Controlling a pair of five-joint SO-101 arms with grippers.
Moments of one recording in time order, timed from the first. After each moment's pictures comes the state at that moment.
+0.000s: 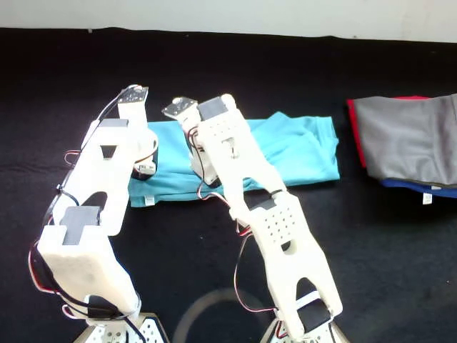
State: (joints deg) left arm -8.7 19.0 13.6 52.5 0.5; right arm -33.5 55.3 -54.5 100.3 18.3
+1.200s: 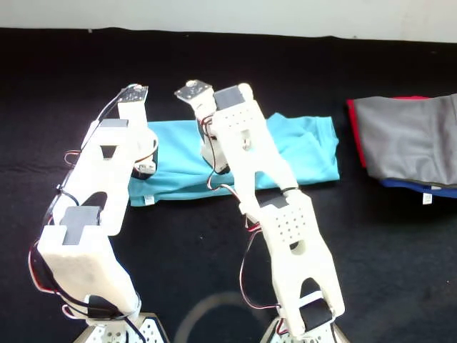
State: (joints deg) left arm -8.7 19.0 13.6 51.6 0.5; right arm -29.8 51.3 -55.0 100.2 18.3
